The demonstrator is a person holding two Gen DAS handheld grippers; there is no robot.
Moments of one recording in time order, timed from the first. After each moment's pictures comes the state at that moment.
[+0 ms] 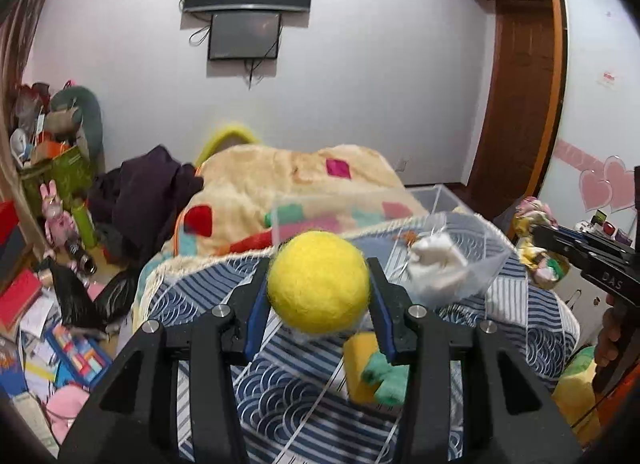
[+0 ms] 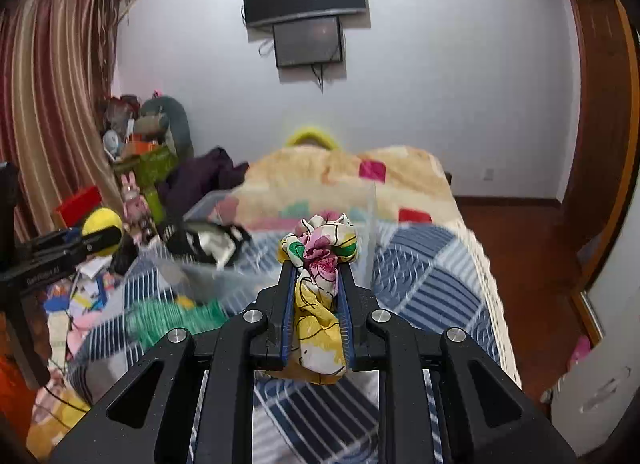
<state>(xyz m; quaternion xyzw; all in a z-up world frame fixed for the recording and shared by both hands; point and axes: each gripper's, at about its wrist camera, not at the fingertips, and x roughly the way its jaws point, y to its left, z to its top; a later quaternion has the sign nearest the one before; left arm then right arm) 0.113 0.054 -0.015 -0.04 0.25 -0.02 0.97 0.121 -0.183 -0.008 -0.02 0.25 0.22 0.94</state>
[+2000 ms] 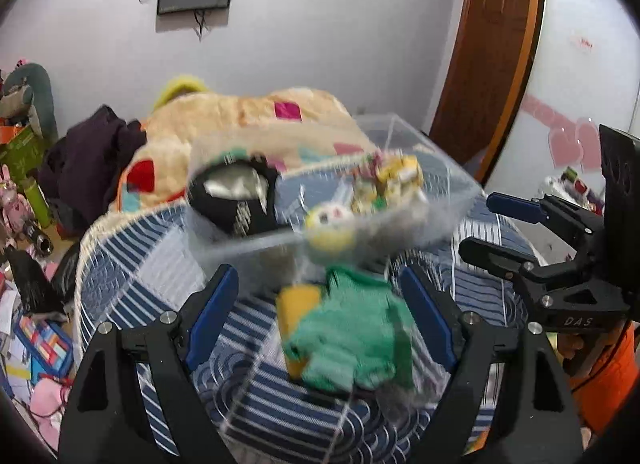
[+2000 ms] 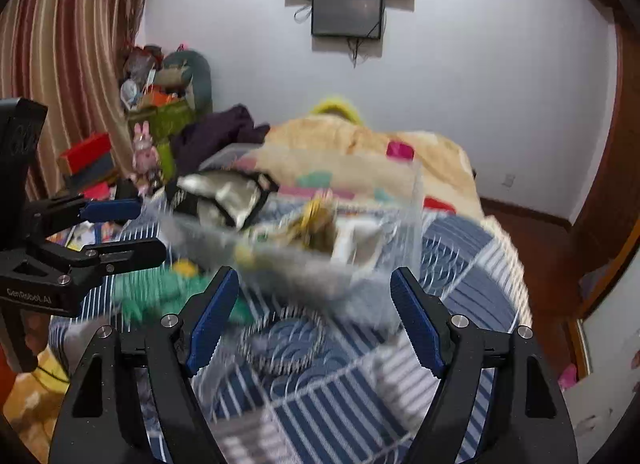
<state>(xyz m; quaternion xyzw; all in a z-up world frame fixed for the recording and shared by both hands) 0.131 0.018 -0.059 -0.04 0.34 -0.10 0.93 0.129 -0.149 -0.051 -0.10 0.31 0.26 0.91</state>
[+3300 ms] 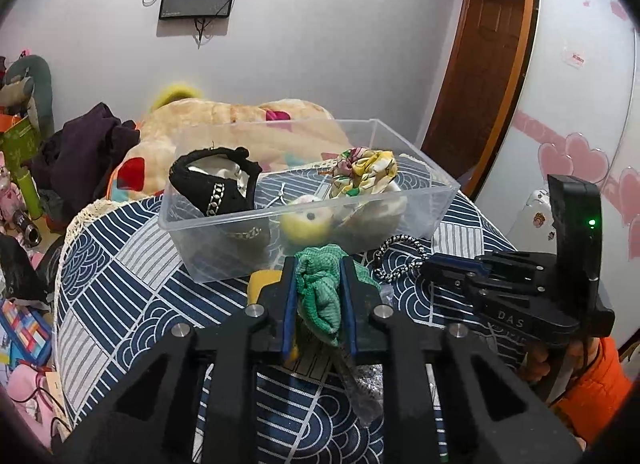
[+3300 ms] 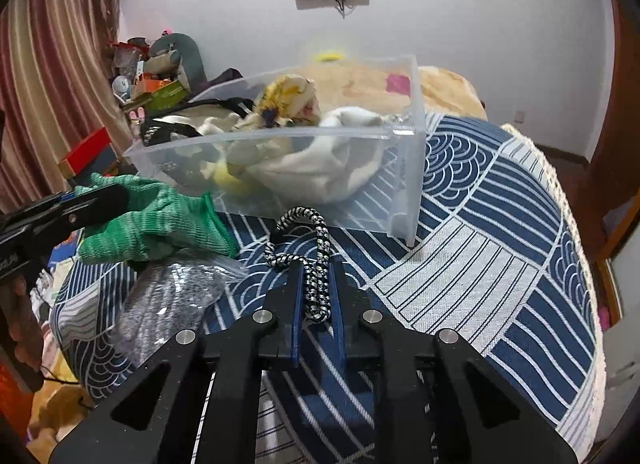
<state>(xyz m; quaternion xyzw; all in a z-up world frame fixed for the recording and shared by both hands) 0.109 0.008 -0.066 -0.06 0.30 -0.11 0.94 0.120 -0.179 -0.090 -0.05 0.37 0.26 0.89</state>
